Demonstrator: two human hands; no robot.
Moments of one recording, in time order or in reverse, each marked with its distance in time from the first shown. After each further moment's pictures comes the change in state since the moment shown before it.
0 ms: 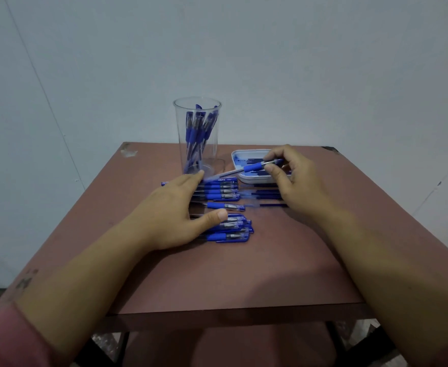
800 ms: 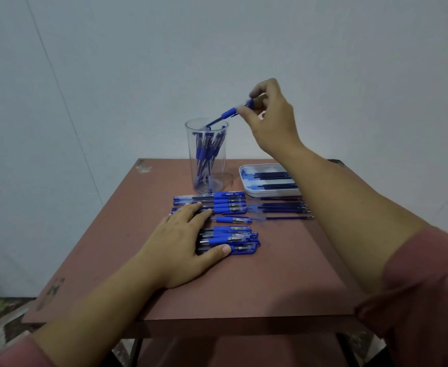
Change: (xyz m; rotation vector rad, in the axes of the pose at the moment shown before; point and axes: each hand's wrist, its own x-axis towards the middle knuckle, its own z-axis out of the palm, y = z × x) left_hand -0.026 0.000 0.015 0.125 -0.028 -0.027; right_hand 0.117 -0.058 0.010 0.118 0.209 -0.095
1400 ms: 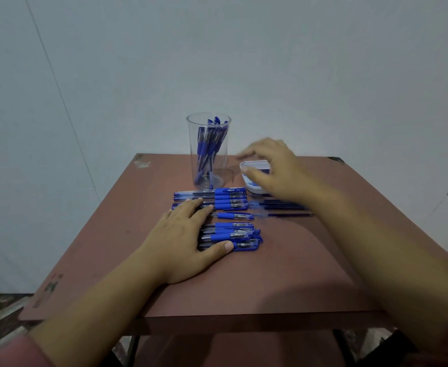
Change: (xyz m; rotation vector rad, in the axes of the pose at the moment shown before) left_hand 0.001 -0.002 0.002 -0.023 0.015 0.008; right_hand -0.071 0.014 -0.020 -0.313 -0.476 -0.042
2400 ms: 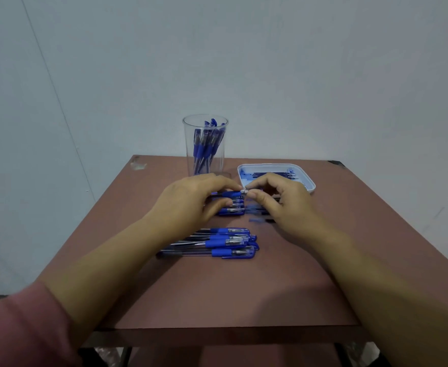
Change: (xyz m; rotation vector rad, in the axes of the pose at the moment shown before) left_hand 0.053 0.009 -0.027 -0.189 0.324 0.282; right_hand -0.045 0.004 0.019 0.369 0.122 0.048
